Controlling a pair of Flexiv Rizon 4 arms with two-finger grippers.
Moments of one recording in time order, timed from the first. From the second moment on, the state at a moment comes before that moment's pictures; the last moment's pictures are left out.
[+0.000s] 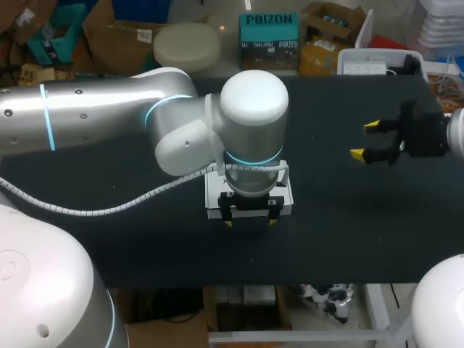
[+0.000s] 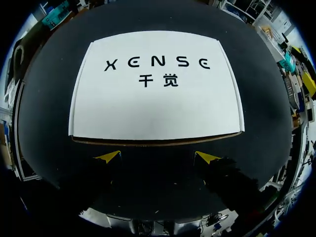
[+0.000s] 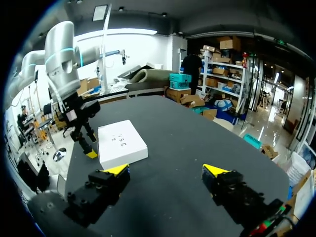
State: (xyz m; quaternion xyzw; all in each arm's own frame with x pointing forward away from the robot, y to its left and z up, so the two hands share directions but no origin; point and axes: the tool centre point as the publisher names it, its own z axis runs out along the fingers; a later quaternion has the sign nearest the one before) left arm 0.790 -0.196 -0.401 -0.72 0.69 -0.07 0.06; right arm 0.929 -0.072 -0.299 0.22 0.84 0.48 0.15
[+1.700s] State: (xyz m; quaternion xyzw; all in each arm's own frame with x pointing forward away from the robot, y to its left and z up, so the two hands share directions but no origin) left arm 1.021 -0.165 -0.389 -0.72 0.68 -0.08 0.05; right arm 0.931 -0.072 -0.300 0.22 0.83 0.49 0.14
